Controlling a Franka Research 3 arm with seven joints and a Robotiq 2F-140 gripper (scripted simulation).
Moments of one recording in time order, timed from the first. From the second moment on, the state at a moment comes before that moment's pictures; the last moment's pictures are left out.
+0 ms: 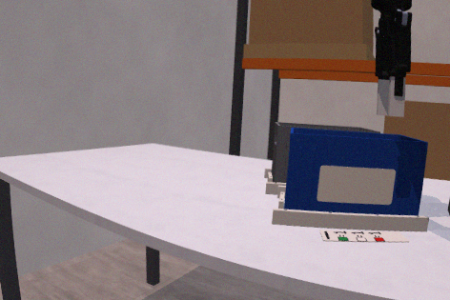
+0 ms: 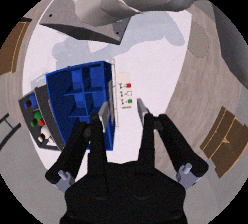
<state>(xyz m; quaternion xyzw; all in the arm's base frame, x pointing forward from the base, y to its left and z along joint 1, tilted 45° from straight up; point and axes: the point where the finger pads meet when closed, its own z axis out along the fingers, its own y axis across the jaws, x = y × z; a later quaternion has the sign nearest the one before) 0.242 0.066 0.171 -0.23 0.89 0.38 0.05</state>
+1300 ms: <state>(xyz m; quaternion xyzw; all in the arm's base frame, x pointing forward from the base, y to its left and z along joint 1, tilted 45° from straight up) 0.295 0.003 0.138 -0.24 0.89 0.39 0.06</state>
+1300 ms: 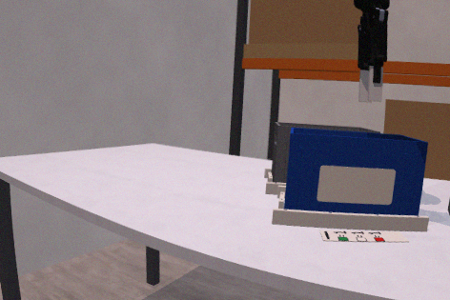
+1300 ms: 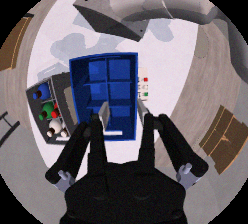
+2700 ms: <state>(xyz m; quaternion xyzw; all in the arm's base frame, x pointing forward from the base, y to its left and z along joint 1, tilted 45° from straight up) 0.400 -0.134 0.058 -0.26 0.89 0.38 0.07</state>
